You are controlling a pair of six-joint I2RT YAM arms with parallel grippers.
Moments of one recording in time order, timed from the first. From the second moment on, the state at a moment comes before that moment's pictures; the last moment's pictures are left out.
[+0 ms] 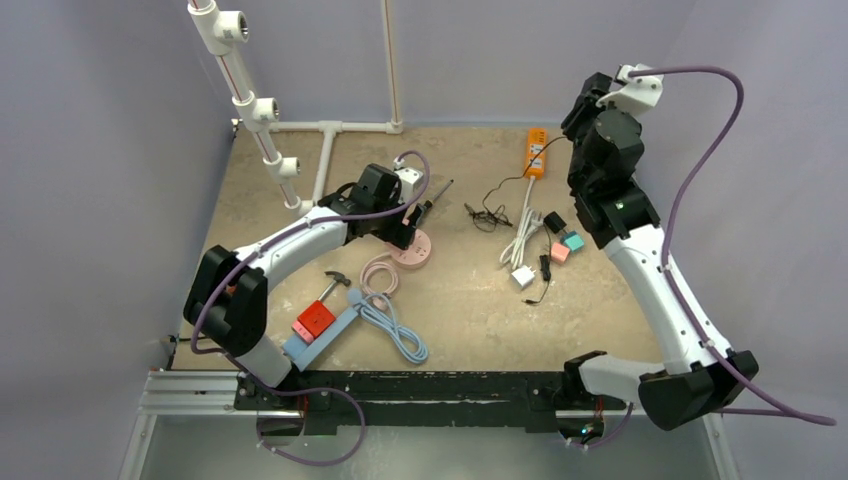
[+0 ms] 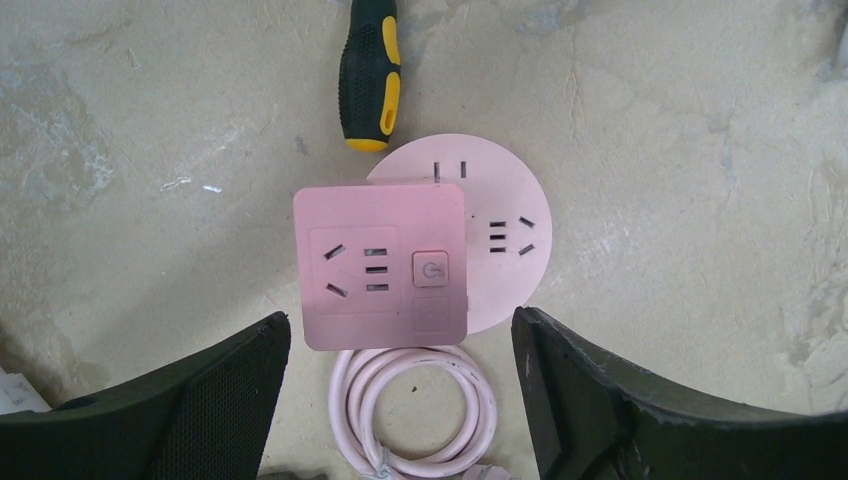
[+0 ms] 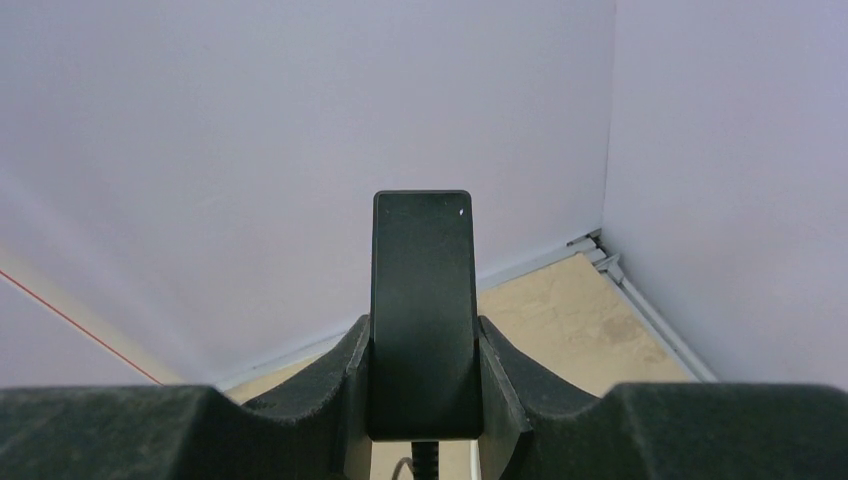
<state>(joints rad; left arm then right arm) -0.58 1.62 1.19 -0.43 0.01 -0.05 0.33 1.21 1.39 -0.08 0.67 0.18</state>
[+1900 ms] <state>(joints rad) -0.57 1.56 1.10 -0.32 0.00 -0.09 0.14 1.08 0.79 0.04 0.17 0.43</state>
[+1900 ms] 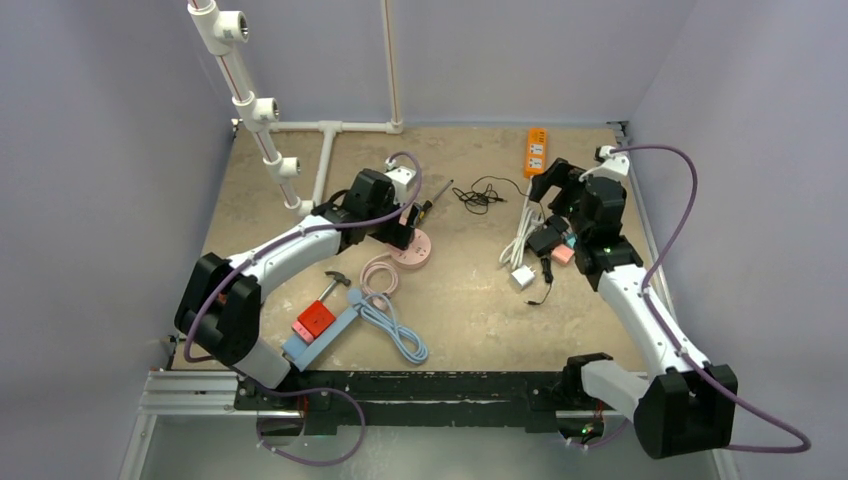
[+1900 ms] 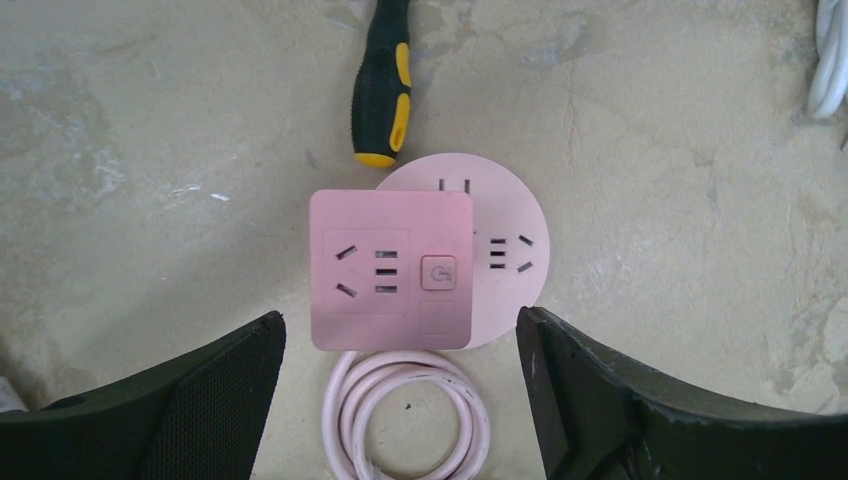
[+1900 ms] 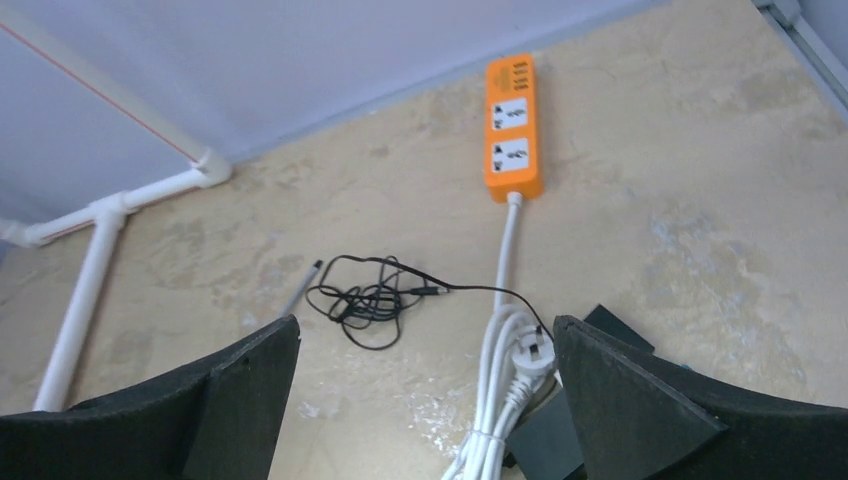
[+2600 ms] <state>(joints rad) -0.70 1.58 1.05 -0.19 0.30 -0.18 0.17 1.06 0.76 0.07 -0.03 0.38</state>
